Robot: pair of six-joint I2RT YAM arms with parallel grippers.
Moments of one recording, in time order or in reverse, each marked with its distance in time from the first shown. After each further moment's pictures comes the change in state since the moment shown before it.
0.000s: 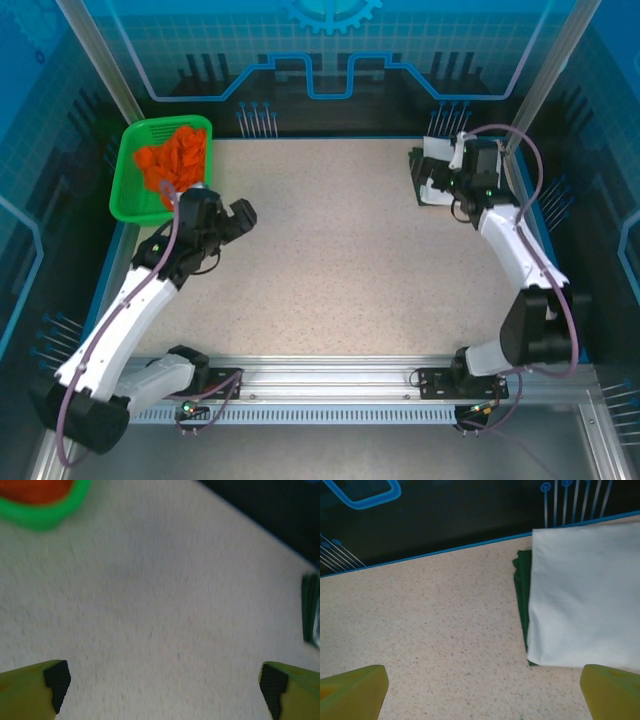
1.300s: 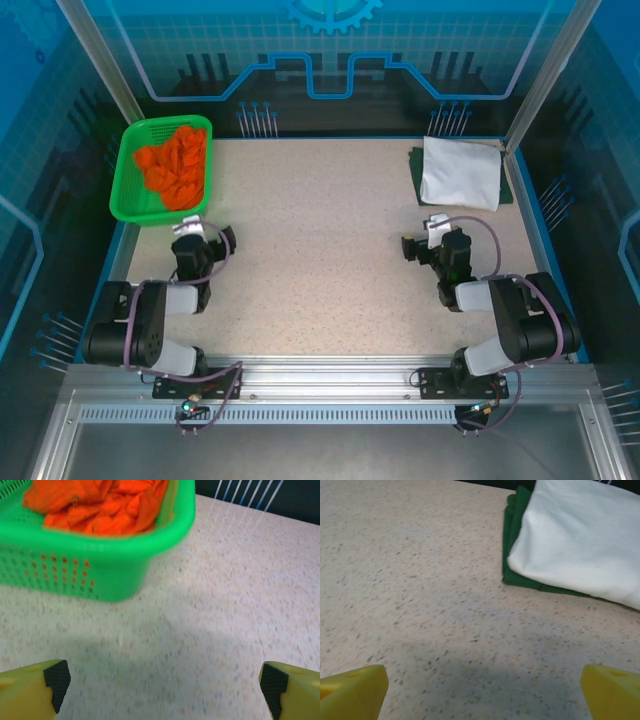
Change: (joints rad) left arm 0.345 0.469 -0.743 1.481 0.074 0.517; right arm 0.089 0.057 -0.832 1.037 0.133 -0.361
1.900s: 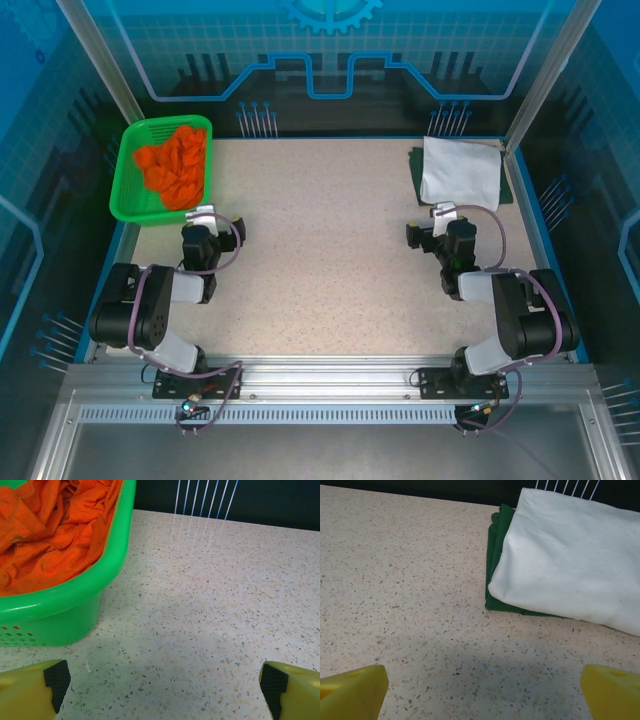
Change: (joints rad) left arm -0.046 0.102 0.111 0.055 0.047 0.101; right arm -0.056 0.018 0.098 -0.063 -0.024 0.028
